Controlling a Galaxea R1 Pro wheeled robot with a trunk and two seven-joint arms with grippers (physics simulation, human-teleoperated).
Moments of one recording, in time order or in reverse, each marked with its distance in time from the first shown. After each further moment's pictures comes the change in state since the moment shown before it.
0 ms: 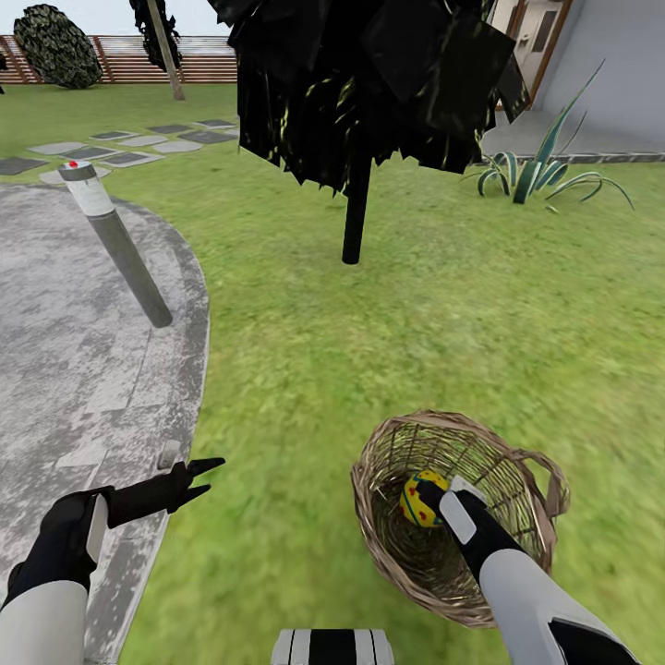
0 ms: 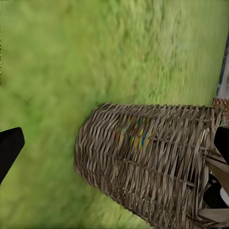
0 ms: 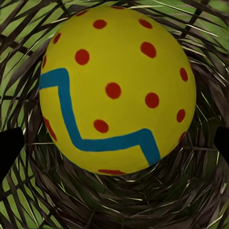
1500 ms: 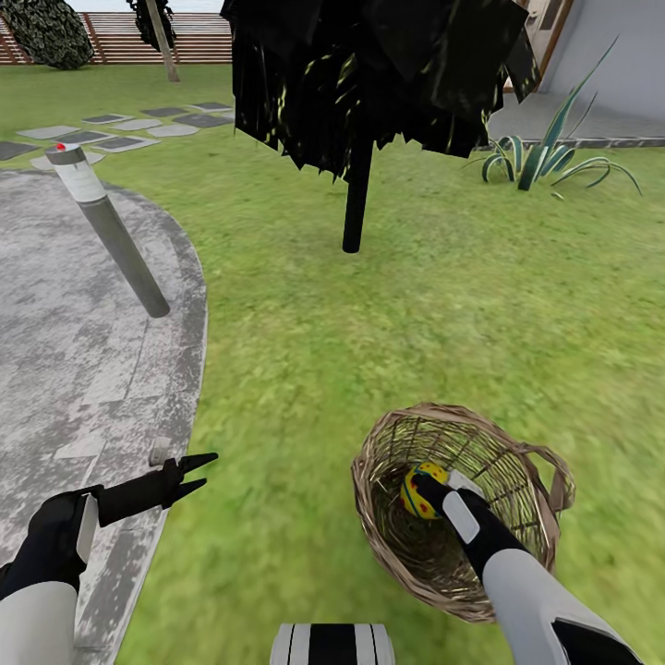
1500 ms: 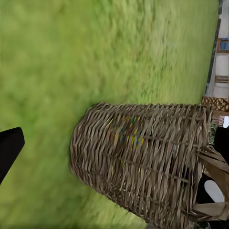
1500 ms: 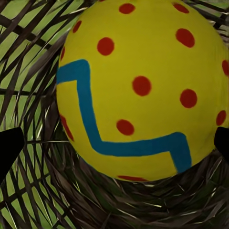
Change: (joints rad) left arm 0.001 0.030 -0.001 0.000 0.000 -0.007 -0.095; right arm 0.000 -0.010 -0.005 -0.005 -0.007 -0.010 0.120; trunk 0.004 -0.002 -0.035
